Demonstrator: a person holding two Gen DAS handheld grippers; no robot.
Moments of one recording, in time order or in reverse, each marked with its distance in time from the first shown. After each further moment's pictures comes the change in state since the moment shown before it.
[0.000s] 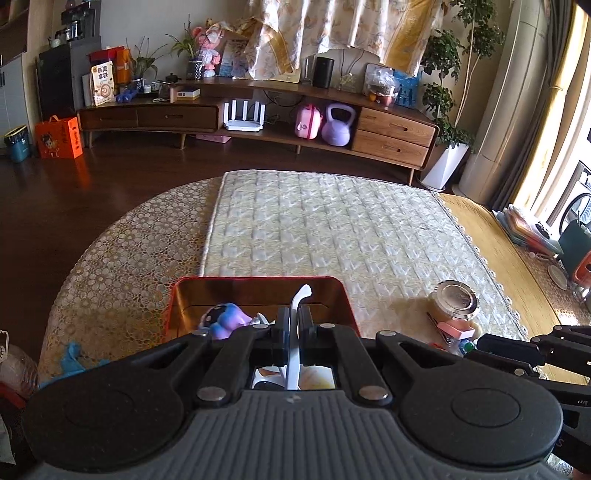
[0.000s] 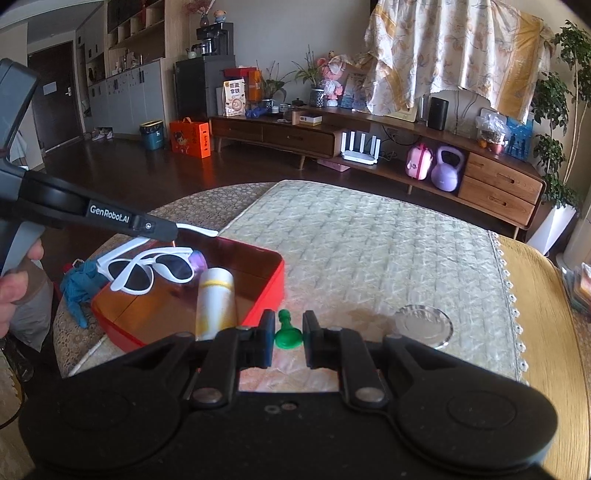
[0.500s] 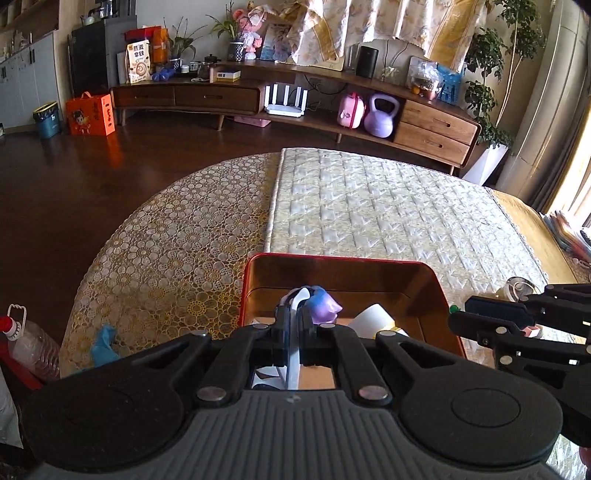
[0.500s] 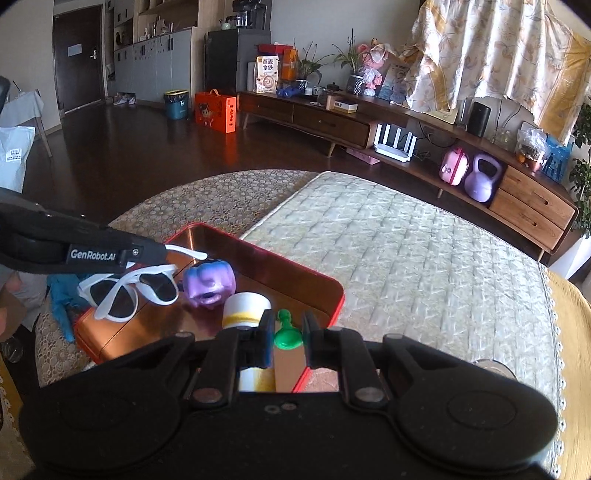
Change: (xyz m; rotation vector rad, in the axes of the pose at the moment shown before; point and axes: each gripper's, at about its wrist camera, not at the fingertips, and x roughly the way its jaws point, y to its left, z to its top) left arm 0.037 0.061 -0.017 -0.064 0.037 0.086; right arm 0.090 0.045 0.030 -0.116 0.074 0.017
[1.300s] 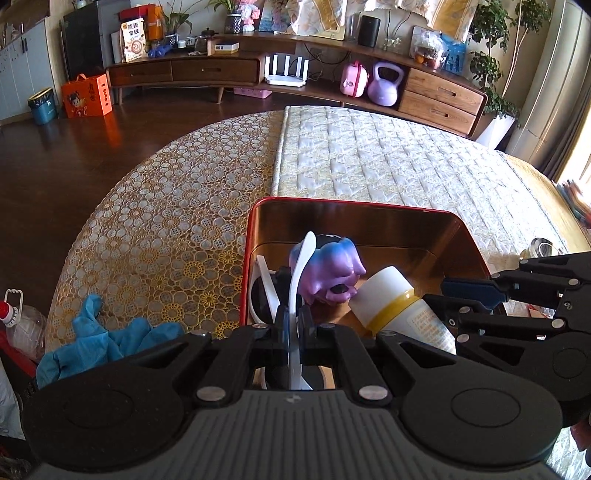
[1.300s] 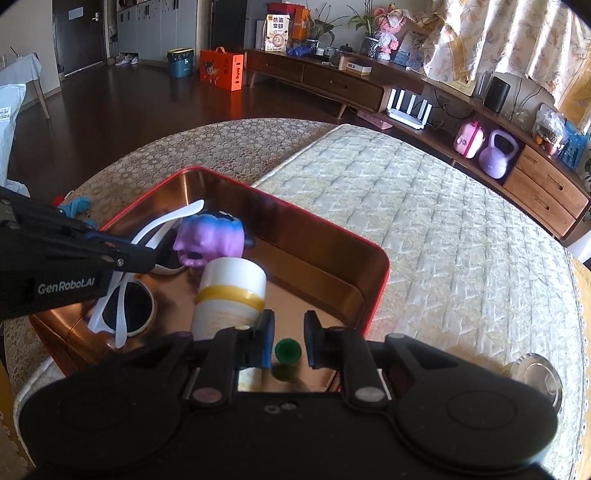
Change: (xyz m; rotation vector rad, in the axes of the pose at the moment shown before) left arm 0.034 0.005 -0.024 0.027 0.087 0.016; right arm 0.049 0.015 -0.012 -0.032 0.123 0.000
